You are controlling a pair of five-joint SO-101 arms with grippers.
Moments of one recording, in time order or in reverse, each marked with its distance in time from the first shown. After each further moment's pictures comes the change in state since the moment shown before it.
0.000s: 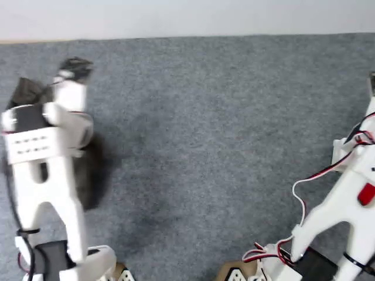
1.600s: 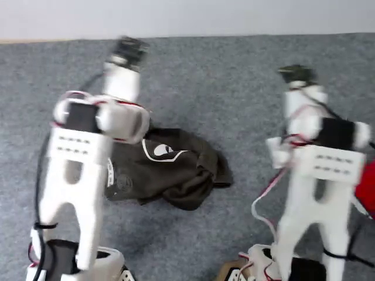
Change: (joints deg) left arm 9.5 1.1 -3.1 -9.0 17.1; right arm -31.7 -5.0 7.6 0.0 -4.0
